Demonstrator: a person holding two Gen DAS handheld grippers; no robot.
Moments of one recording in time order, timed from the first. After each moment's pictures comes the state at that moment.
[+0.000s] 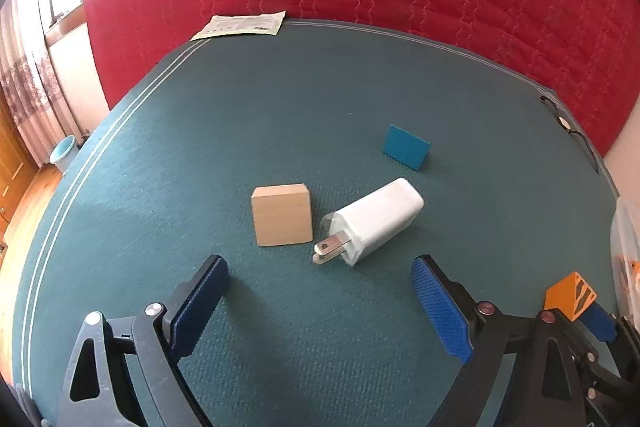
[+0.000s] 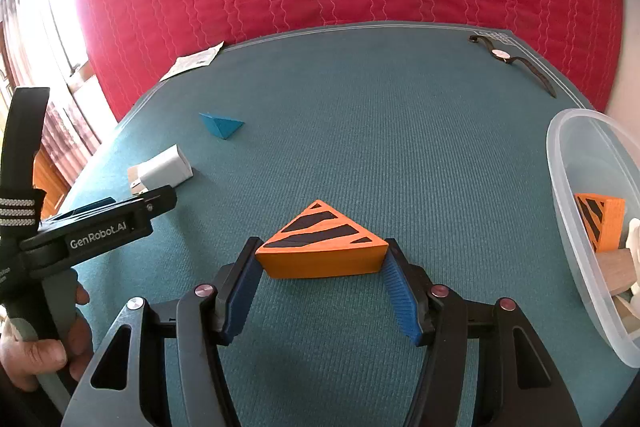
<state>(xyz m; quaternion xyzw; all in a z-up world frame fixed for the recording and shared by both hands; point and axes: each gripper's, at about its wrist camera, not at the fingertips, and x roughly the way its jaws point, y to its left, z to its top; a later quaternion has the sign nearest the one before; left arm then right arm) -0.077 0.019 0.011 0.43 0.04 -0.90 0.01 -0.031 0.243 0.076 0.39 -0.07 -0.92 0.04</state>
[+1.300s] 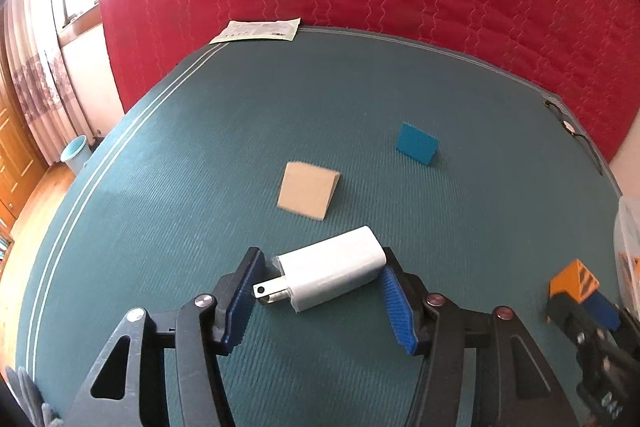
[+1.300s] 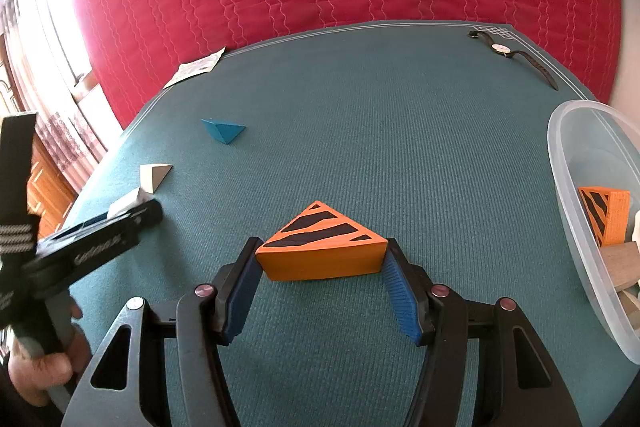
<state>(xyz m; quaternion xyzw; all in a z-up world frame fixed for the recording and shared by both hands) -0.057 0.015 0.011 0.42 0.04 -0.91 0.03 -0.029 0.246 0.074 0.39 -0.09 -0.92 0.04</state>
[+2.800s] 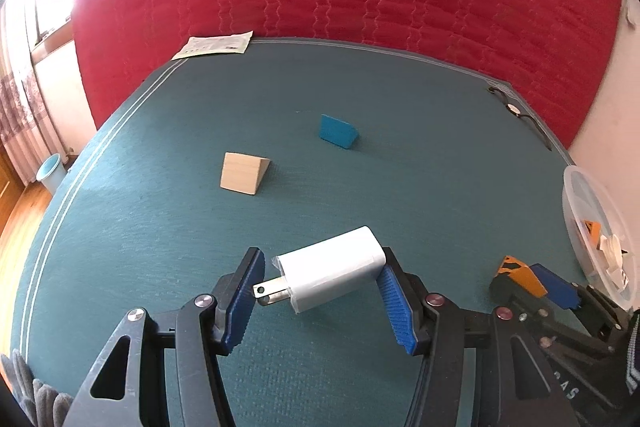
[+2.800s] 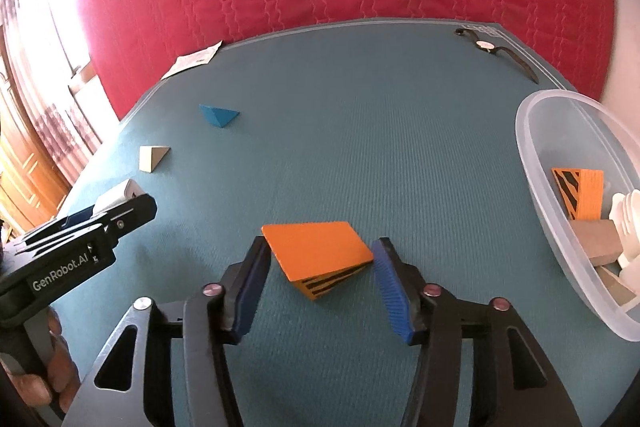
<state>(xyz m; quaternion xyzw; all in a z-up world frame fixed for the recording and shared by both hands) -0.027 0.046 0.029 0.40 0.03 -0.91 -0.04 -0.002 0.255 0.077 0.39 -0.07 -0.92 0.04</state>
